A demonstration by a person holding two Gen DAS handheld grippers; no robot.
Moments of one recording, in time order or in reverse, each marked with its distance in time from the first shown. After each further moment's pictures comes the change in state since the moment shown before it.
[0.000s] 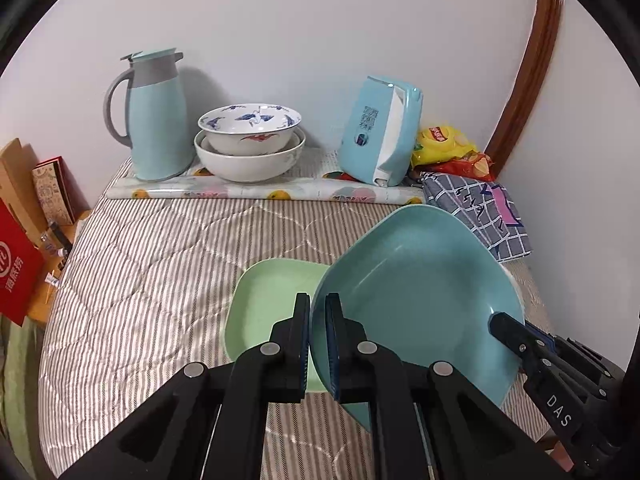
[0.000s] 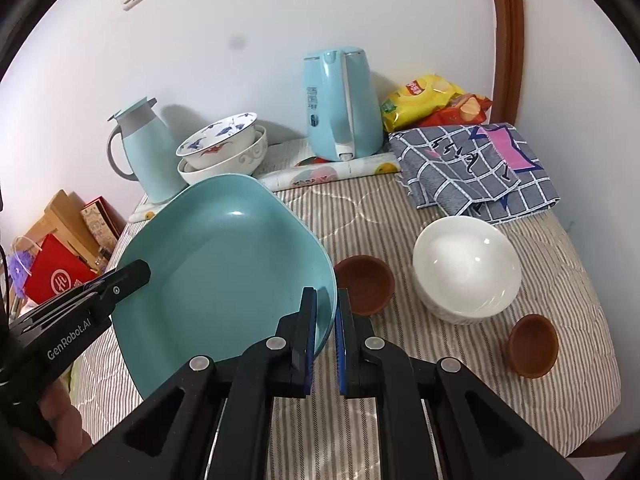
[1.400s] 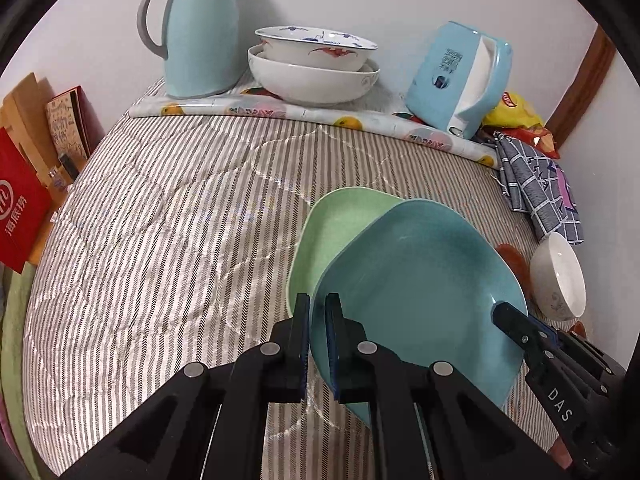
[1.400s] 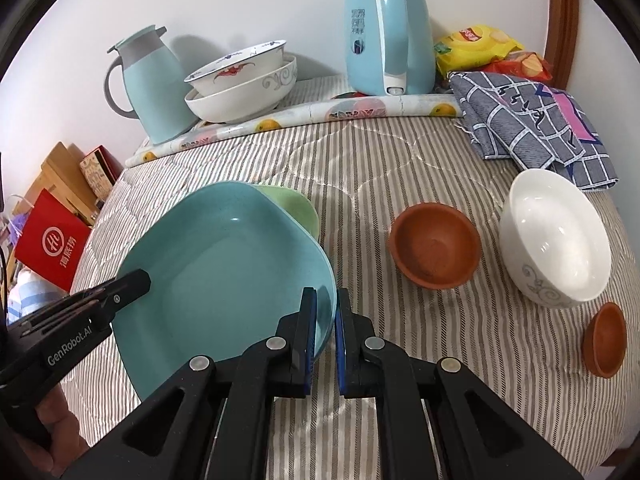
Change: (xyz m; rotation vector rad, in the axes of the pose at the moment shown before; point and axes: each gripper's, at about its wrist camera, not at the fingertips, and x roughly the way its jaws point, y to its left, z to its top) left arm 0.069 0.064 -0.030 -0.110 0.166 0.073; right arm 0.090 0.037 -0.021 -0.064 0.154 0.034
